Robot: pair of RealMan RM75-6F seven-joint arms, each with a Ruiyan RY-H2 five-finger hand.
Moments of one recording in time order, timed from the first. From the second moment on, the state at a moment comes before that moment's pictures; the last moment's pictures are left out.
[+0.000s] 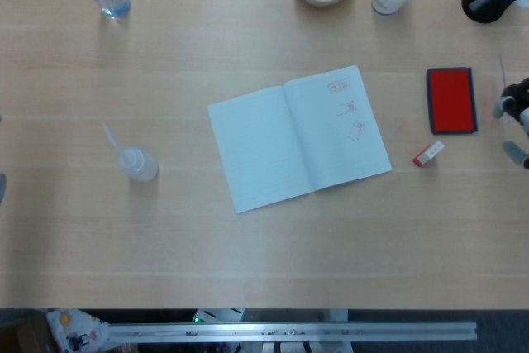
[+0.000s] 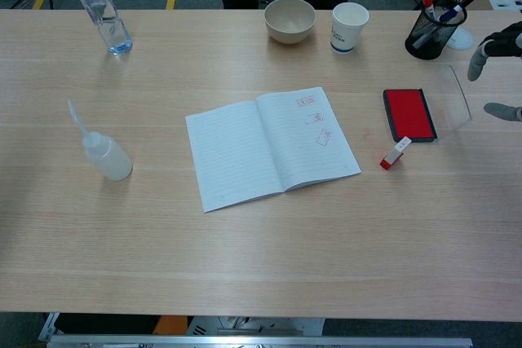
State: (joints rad) left arm -0.05 -1.09 -0.02 -1.71 1.56 1.55 0.06; right arm 0.33 -1.09 0.06 -1.70 -1.56 1.16 -0.29
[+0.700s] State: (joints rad) left arm -0.04 -1.07 -0.01 -1.70 1.55 1.54 0.04; right arm 0.45 -1.36 0.01 -1.46 -1.56 1.02 -0.35
